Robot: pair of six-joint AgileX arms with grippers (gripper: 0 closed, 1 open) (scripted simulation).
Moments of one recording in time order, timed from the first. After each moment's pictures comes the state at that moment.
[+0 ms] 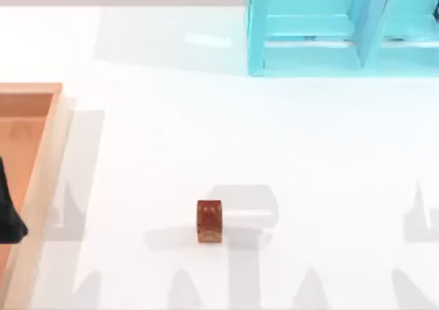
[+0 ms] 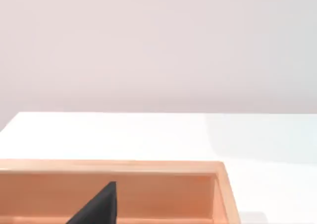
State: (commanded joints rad) left arm 0.00 0.00 0.00 0.00 0.00 0.00; right arm 0.00 0.00 0.00 0.00 0.00 0.00
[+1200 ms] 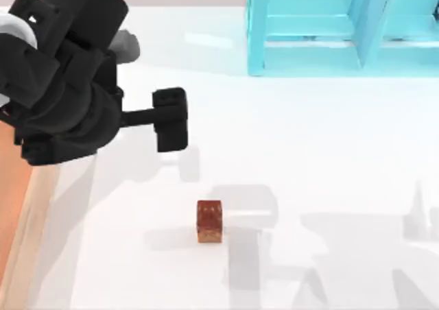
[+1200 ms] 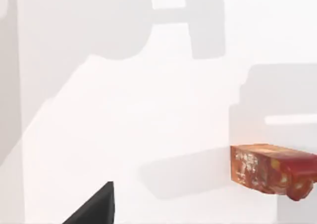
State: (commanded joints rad) left arm -0.55 1.39 1.15 -0.87 0.00 -0.53; right arm 0.00 0.00 0.00 0.00 0.00 0.00
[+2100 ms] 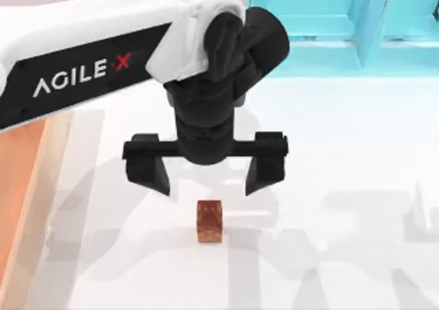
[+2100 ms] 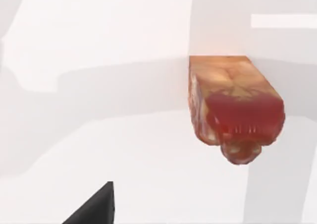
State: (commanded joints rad) left arm -0.77 1.94 1.60 -1.22 0.00 -0.75; right arm 0.00 0.00 0.00 0.00 0.00 0.00
